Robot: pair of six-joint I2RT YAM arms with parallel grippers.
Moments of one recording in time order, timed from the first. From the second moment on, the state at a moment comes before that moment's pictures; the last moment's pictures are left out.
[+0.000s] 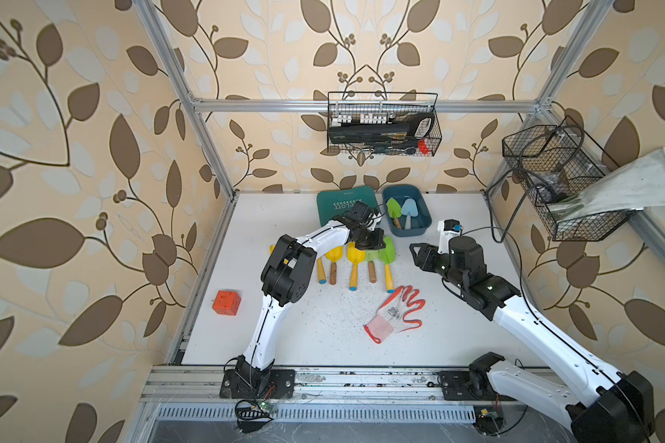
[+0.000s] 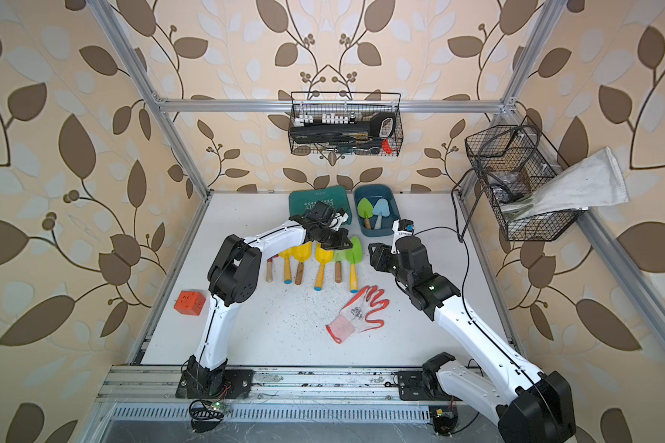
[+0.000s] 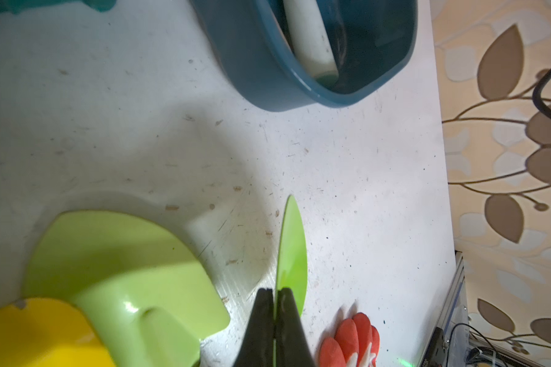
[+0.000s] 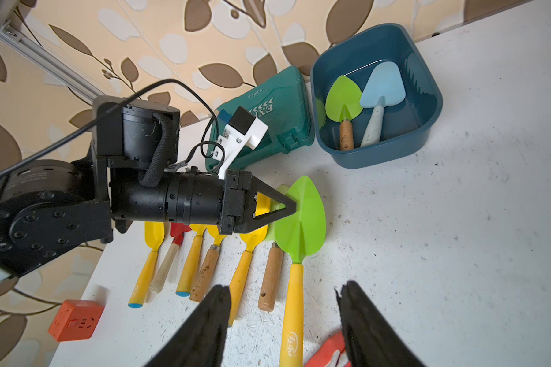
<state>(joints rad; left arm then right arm) -0.63 2.26 1.80 -0.44 0.49 -0.48 0.43 1.01 0.77 -0.24 0.08 0.59</state>
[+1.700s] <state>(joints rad) -0.63 2.01 1.74 -0.57 0.39 -0.39 0.41 1.05 0.77 -0.23 0.08 0.58</state>
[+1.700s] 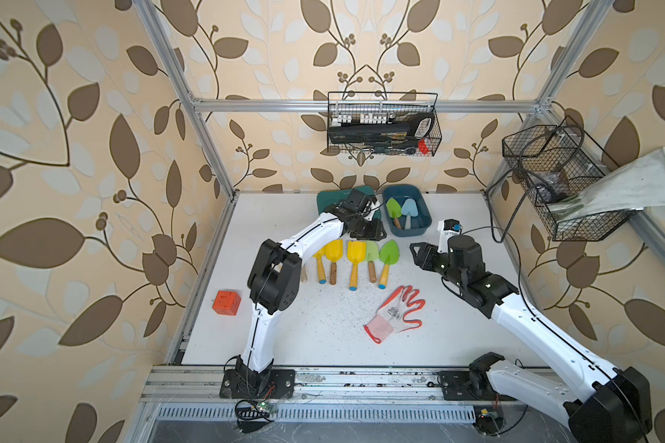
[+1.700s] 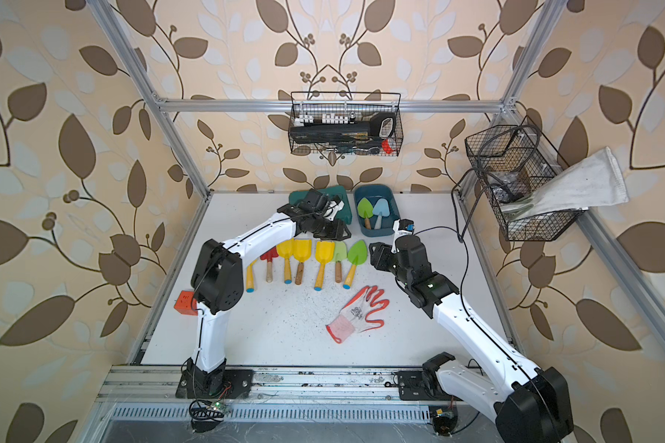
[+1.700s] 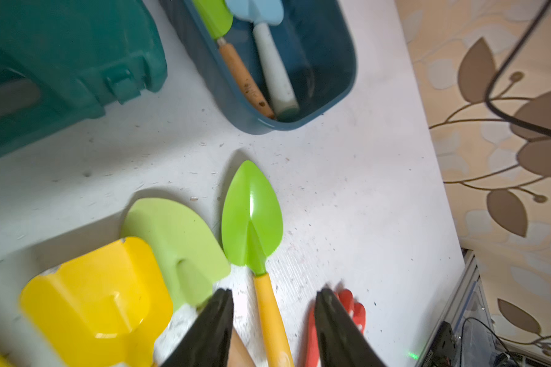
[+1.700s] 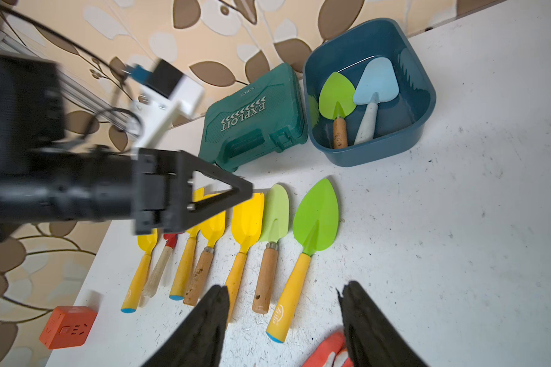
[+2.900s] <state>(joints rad) -0.64 1.29 0.88 -0.17 0.11 -0.27 0.15 2.26 2.03 -0.69 -0.11 0.32</state>
